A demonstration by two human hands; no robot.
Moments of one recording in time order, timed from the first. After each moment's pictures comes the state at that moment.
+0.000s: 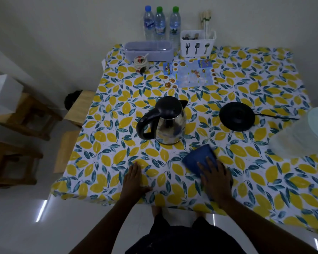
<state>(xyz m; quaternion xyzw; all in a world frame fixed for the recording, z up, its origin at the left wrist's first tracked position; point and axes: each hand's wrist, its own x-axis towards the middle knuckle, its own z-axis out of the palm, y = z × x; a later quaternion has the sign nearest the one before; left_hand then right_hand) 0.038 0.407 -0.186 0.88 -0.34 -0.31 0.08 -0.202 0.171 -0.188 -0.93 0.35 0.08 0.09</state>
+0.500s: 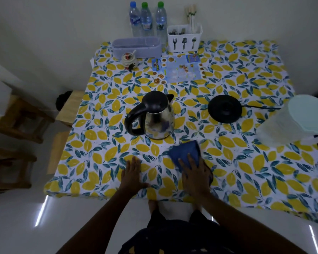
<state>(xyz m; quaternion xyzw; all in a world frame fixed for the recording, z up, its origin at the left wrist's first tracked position) 0.026 0.381 -0.180 0.87 -0.37 -0.33 0.01 -0.184 0.215 -0.173 -0.91 0.38 0.10 0.16</state>
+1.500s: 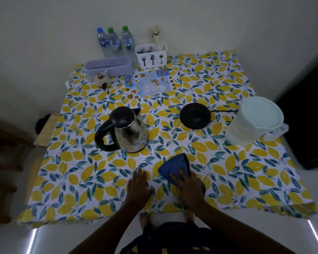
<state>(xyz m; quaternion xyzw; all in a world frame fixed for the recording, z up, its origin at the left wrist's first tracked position) -0.062 0.305 -0.181 0.86 -0.42 -0.28 0.02 -0.251 0.181 -0.172 -0.92 0.35 0.08 0.17</state>
